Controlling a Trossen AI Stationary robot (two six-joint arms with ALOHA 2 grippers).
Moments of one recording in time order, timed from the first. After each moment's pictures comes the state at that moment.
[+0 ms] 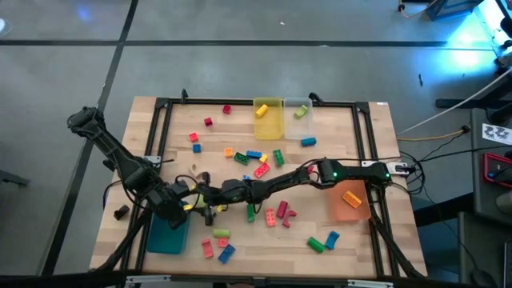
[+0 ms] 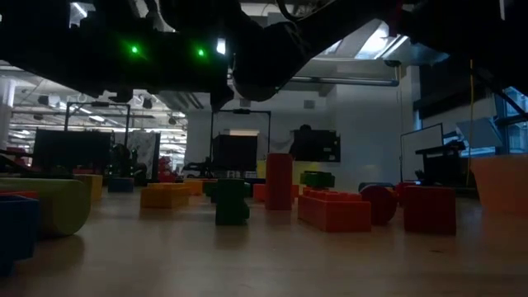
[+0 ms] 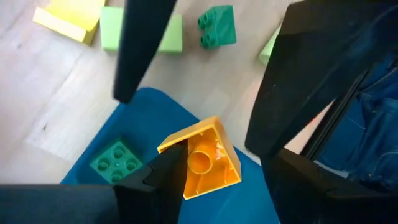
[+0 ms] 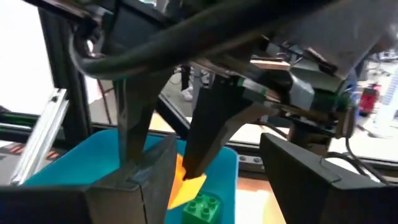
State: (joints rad) left arm -0.73 1.07 0.78 -0.83 -0.09 -1.39; right arm 0.18 2.63 2.02 0.66 0.02 -0.06
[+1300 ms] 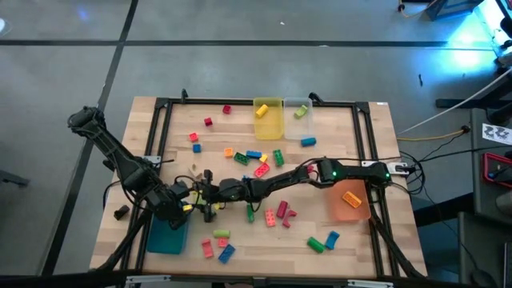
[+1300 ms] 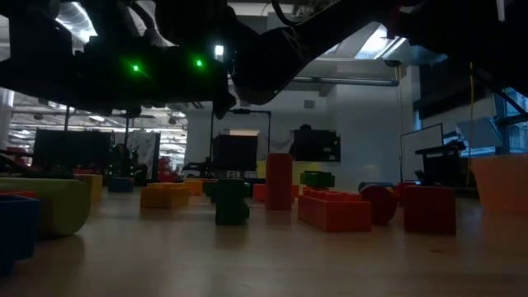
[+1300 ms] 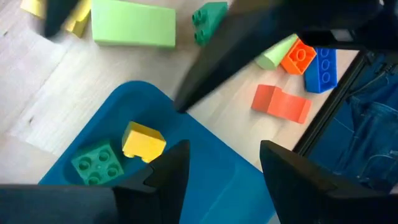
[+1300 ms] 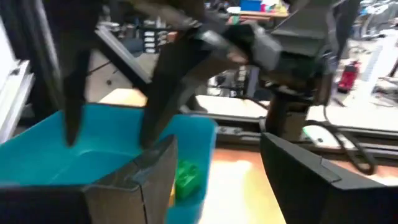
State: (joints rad) left arm -0.74 1.07 0.78 -0.80 -0.09 -1.44; right arm 0.17 2.64 2.02 0.57 0.06 -0.05
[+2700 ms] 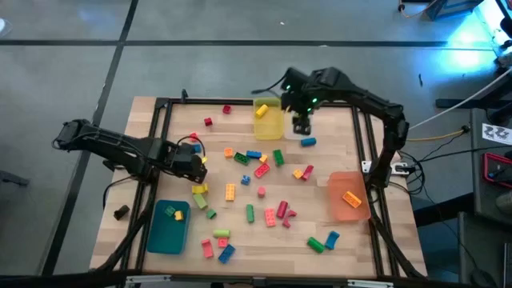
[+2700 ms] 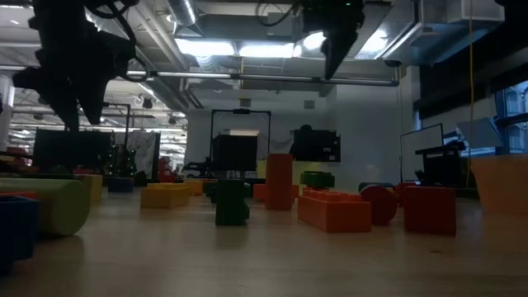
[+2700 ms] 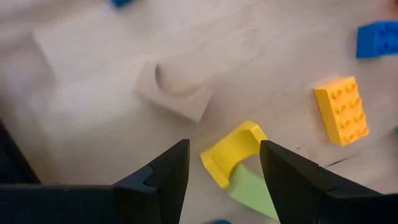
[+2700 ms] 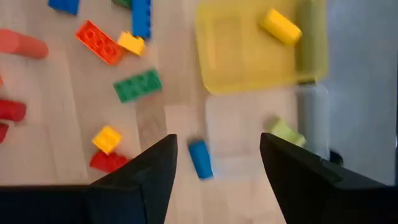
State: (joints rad) left arm -0.14 1.07 0.78 -1.02 -0.19 -1.27; right arm -0.42 1.80 2.02 -1.48 0.00 -0.35
